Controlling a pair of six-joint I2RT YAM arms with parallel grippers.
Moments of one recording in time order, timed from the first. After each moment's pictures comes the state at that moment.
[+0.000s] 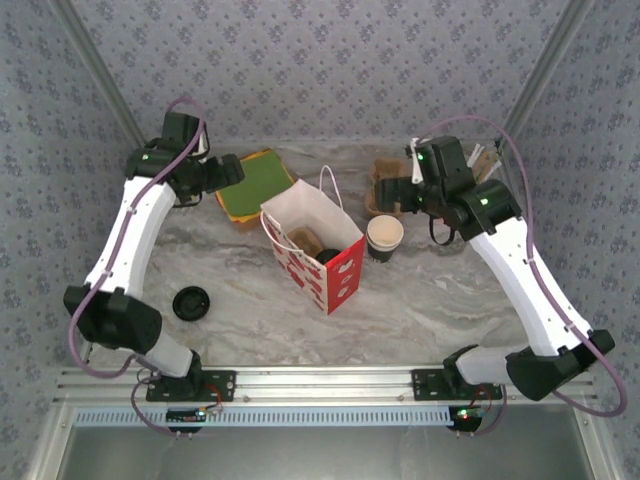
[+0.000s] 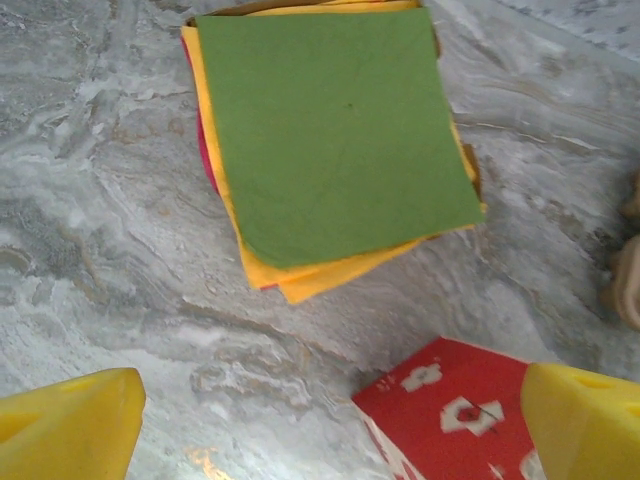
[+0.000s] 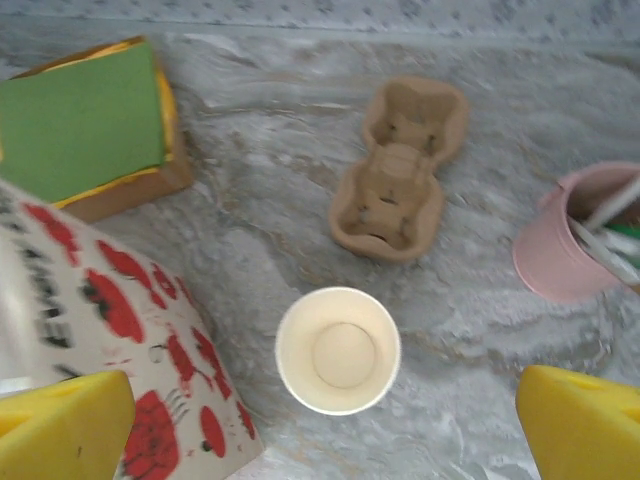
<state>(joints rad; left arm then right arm) -0.19 1.57 1.71 -1.08 0.01 -0.48 0.45 1.29 1.58 -1.05 0.14 0.27</state>
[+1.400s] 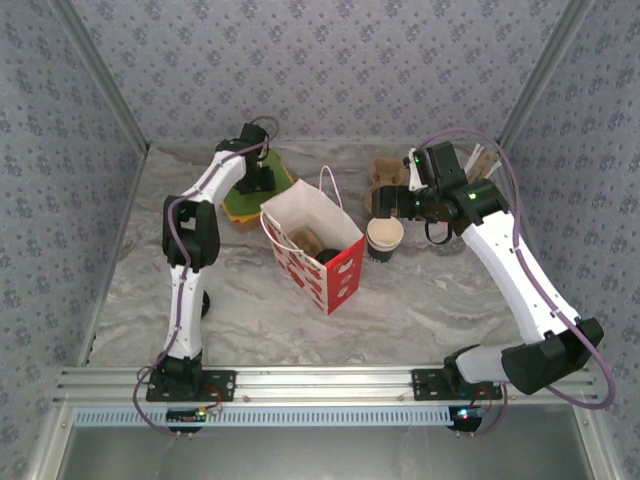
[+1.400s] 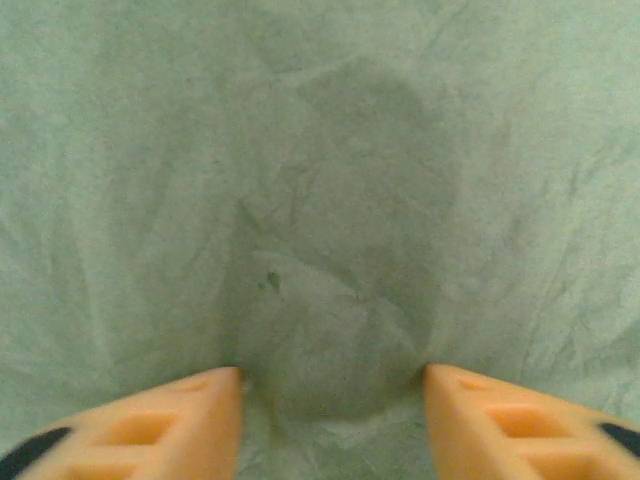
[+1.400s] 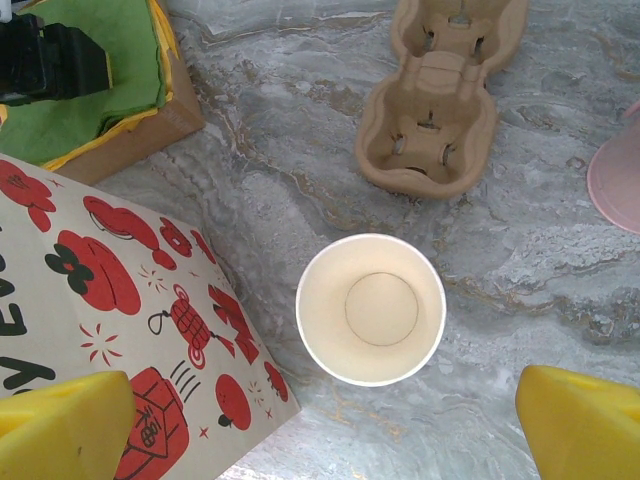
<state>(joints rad) -0.27 2.37 2.13 -0.93 -0.05 -0.35 0.40 1.33 1.50 -1.03 -0.02 0.32</state>
